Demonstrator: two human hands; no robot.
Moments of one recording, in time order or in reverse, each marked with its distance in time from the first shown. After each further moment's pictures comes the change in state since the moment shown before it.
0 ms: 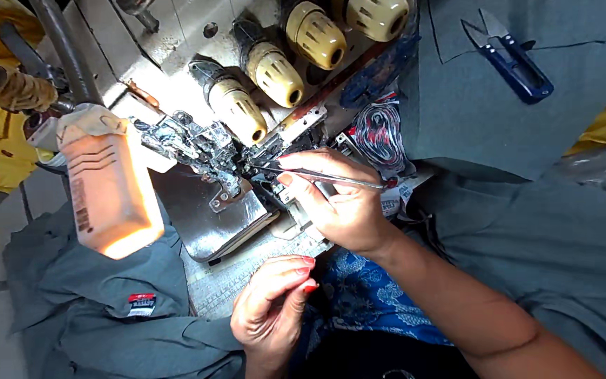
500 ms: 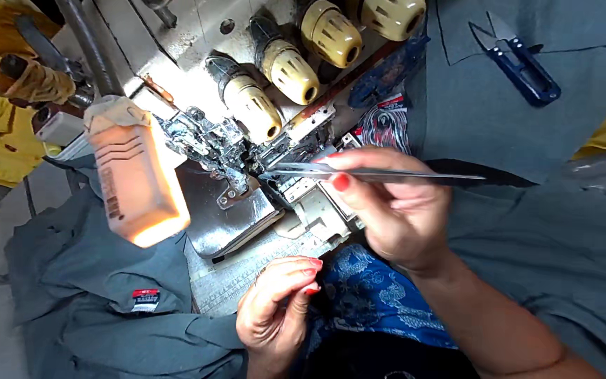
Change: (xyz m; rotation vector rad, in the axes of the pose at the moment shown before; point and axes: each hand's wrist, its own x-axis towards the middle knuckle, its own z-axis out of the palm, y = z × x) left_hand -0.001 0.002 -0.003 0.038 -0.010 0.017; right_hand -0.001 -0.020 -0.030 0.215 -0.007 0.078
